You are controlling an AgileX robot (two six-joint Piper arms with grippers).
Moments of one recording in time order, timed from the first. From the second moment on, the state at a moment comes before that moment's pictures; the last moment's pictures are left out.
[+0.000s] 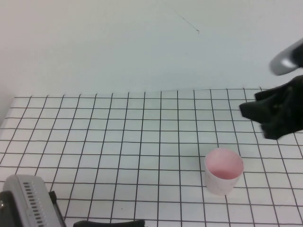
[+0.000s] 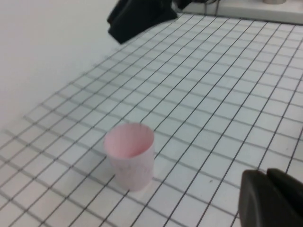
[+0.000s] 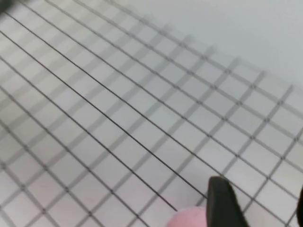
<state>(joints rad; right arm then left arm) 0.35 1.20 -0.93 0.68 0.45 -0.82 -1.27 0.67 -0.49 1.05 0.24 -1.03</state>
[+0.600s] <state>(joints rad) 0.35 0.45 -0.73 0.16 0.79 -0.31 -1.27 0.67 -0.49 1.10 0.21 -1.03</state>
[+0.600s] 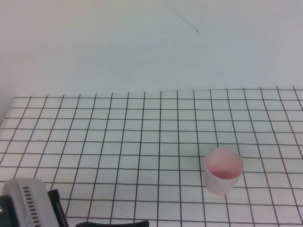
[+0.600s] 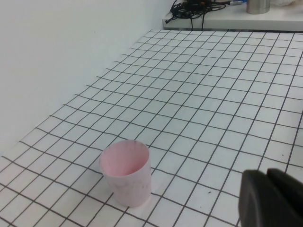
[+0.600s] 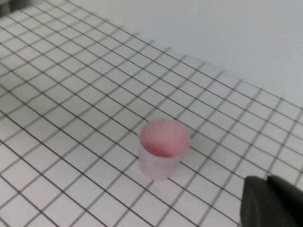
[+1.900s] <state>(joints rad) 0.35 0.05 -0.45 -0.03 0.76 0.09 -1.27 0.65 -0.49 0.97 0.25 -0.98</state>
